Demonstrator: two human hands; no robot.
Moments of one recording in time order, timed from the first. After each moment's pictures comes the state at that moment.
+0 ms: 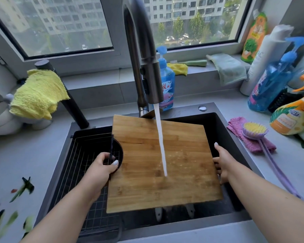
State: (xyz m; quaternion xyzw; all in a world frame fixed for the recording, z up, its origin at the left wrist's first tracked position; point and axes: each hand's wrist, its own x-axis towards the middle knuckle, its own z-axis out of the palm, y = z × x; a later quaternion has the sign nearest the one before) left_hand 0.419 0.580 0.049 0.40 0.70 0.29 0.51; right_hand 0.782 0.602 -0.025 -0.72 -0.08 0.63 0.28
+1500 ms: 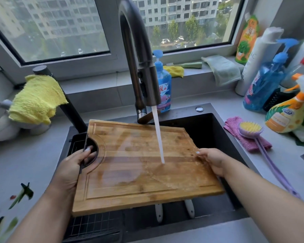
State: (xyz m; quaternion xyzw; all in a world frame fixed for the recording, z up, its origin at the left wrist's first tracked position) left_hand 0.387 0.587 0.090 0.24 0.62 0.50 0.56; right_hand 0.766 0.611 -0.019 -0.64 -0.23 0.66 0.31
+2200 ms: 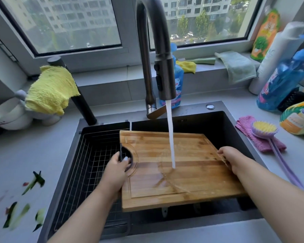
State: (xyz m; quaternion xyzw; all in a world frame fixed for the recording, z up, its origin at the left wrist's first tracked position) left_hand 0.436 0.569 0.039 0.32 0.64 0.39 0.57; right_hand 0.781 0.612 -0.021 -0.81 -0.20 0.49 0.24
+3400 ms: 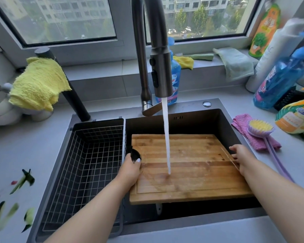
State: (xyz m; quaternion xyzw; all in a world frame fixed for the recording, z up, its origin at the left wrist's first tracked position) left_hand 0.475 0.593 -0.004 0.48 0.72 0.17 0.47; right_hand 0.804 0.601 -0.006 -0.79 -0.12 0.49 0.35
